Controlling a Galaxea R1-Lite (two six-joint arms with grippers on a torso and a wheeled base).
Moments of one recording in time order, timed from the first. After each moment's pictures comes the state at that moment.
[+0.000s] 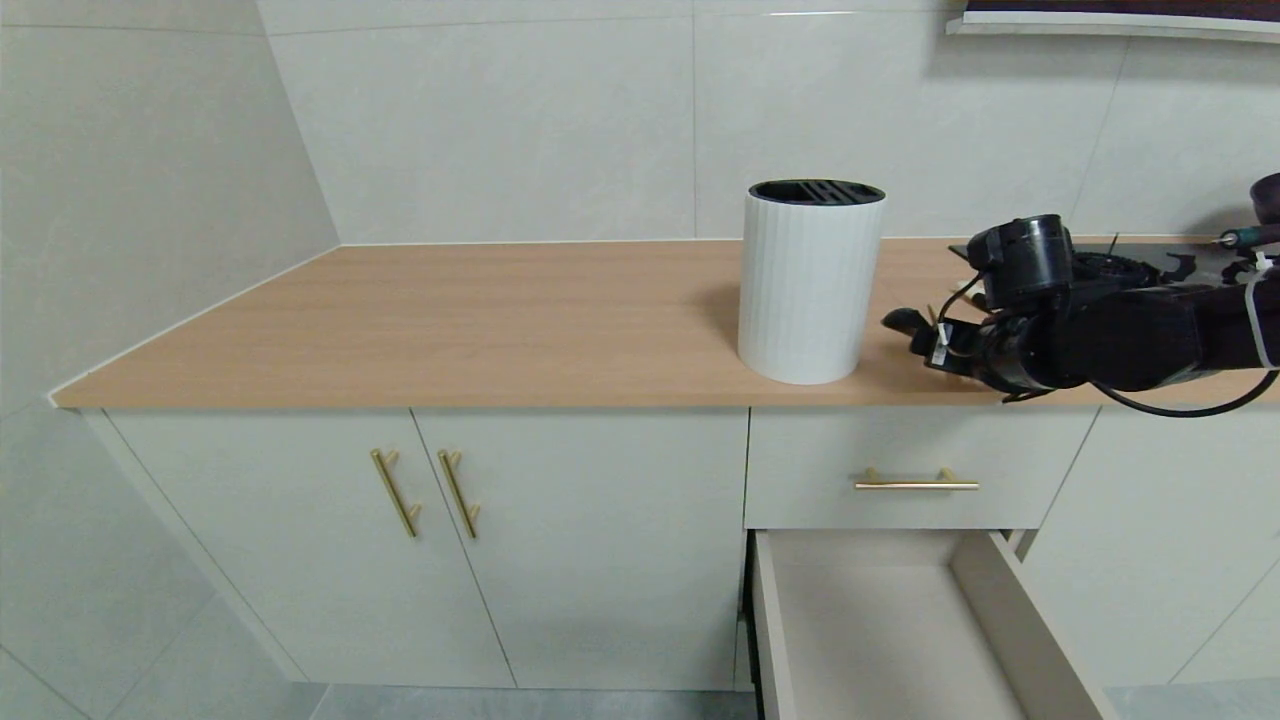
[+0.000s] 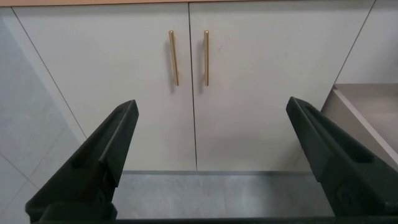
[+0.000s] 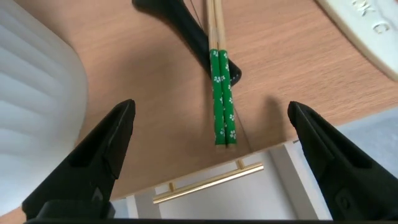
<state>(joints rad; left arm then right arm) 0.00 0.00 0.00 0.00 -0.01 0.00 0.27 1.99 -1.44 -0.01 -0.46 0.41</state>
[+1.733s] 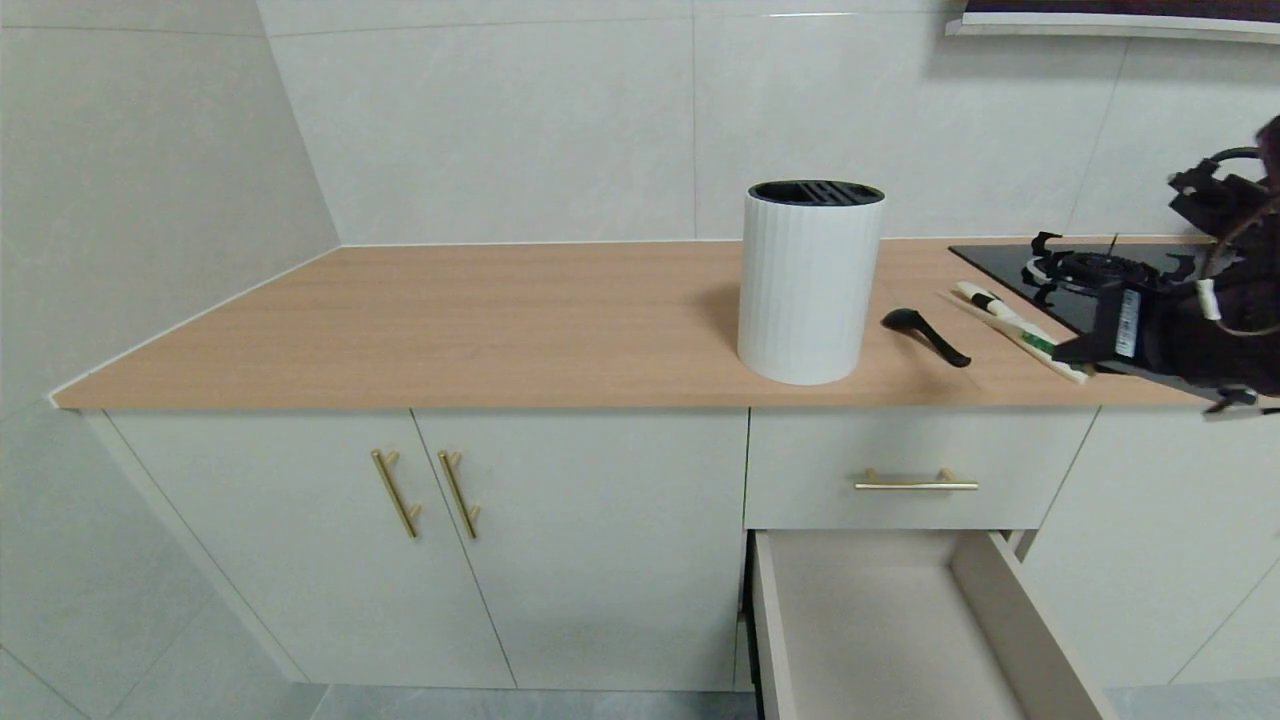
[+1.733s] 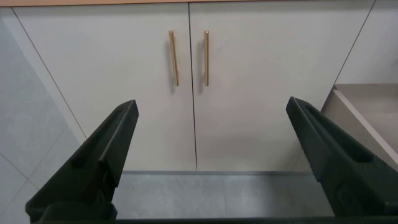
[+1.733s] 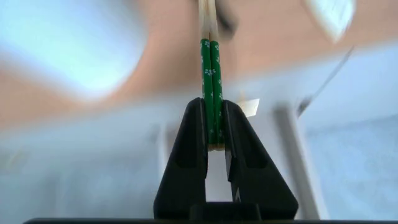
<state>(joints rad) 0.00 0.00 0.00 0.00 -0.01 0.00 0.26 1.47 -1.29 0.42 -0.11 0.41</state>
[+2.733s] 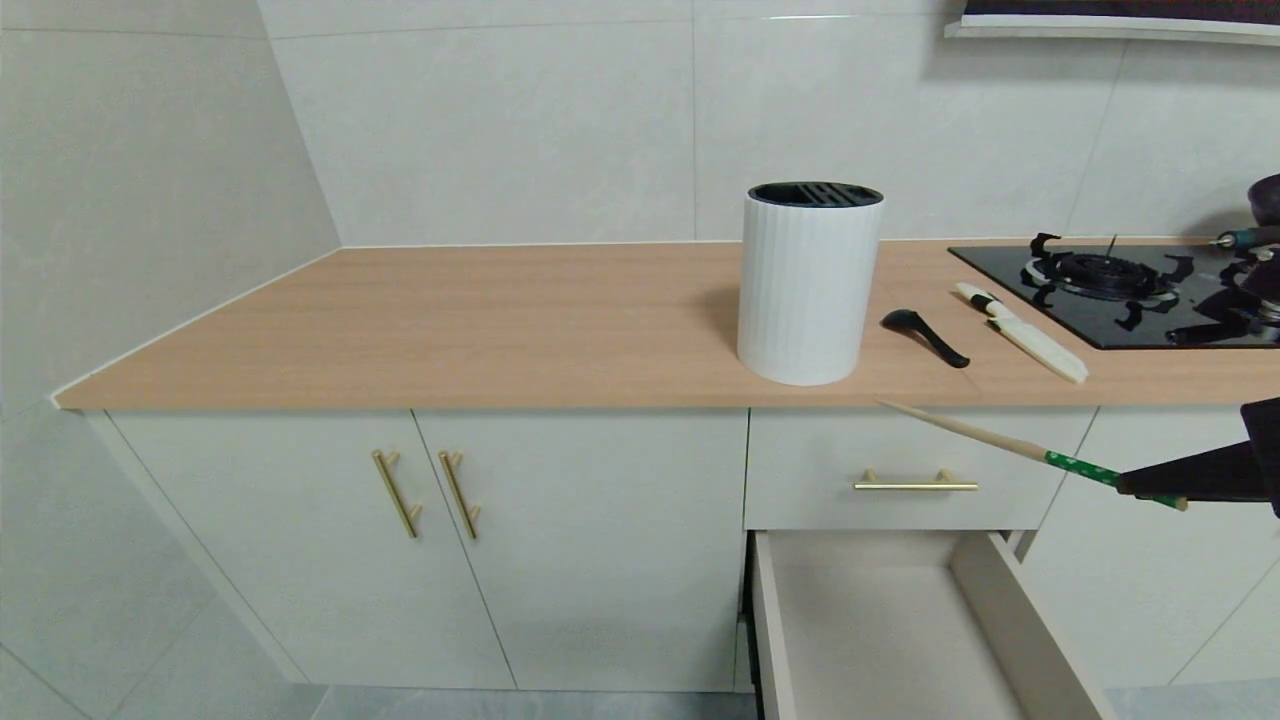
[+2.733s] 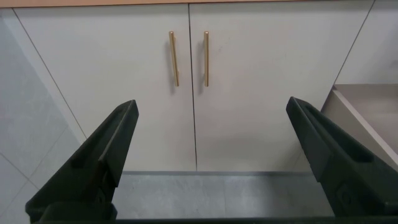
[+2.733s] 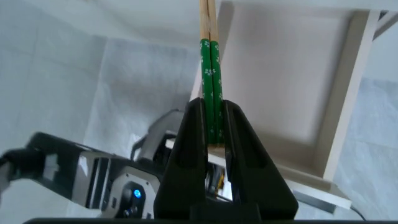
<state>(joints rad) 0.00 0.00 0.00 0.00 -0.01 0.00 0.26 1.27 -1.19 0.68 0.21 0.22</state>
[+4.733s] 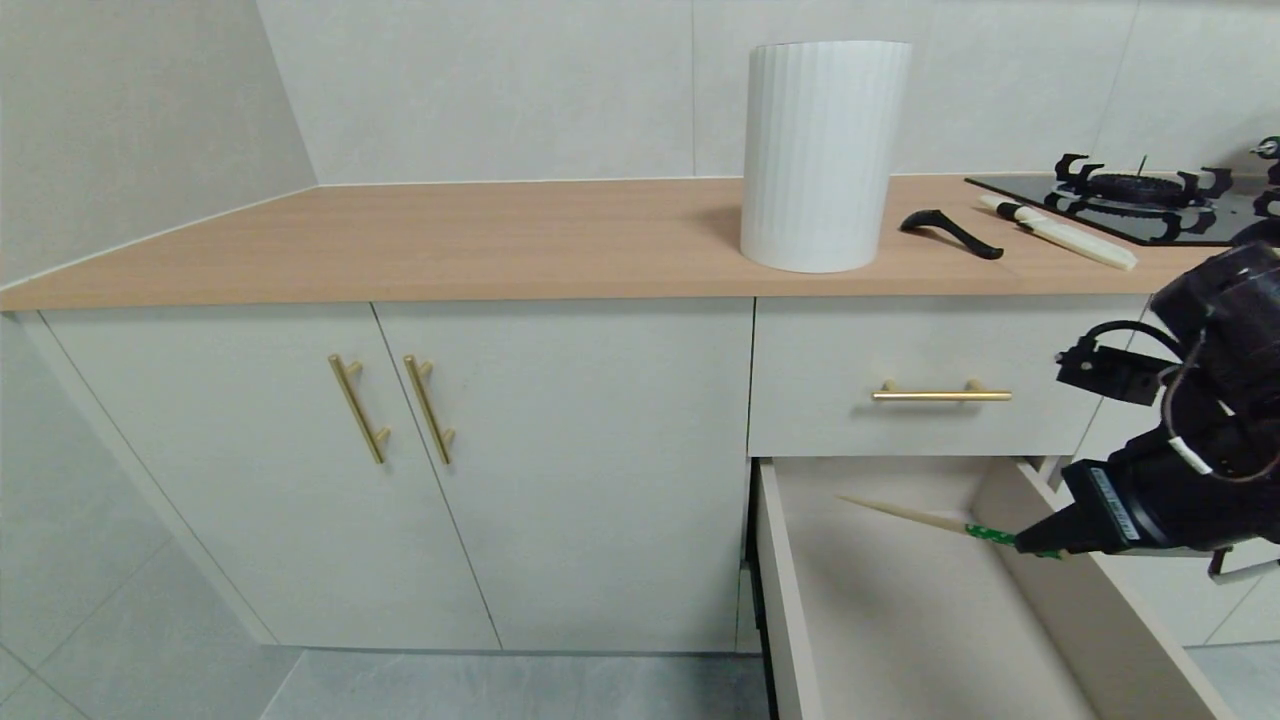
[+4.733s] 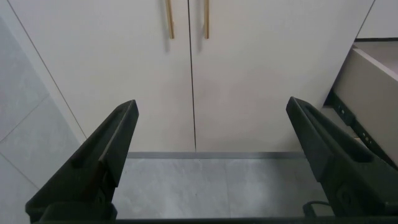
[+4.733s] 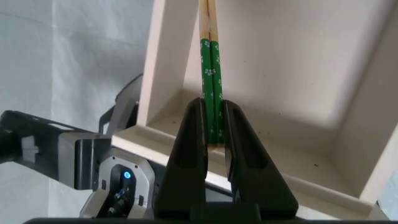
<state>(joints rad) 0.00 0.00 0.00 0.00 -0.01 0.00 0.30 1.54 -1.16 0.65 0.20 0.22</state>
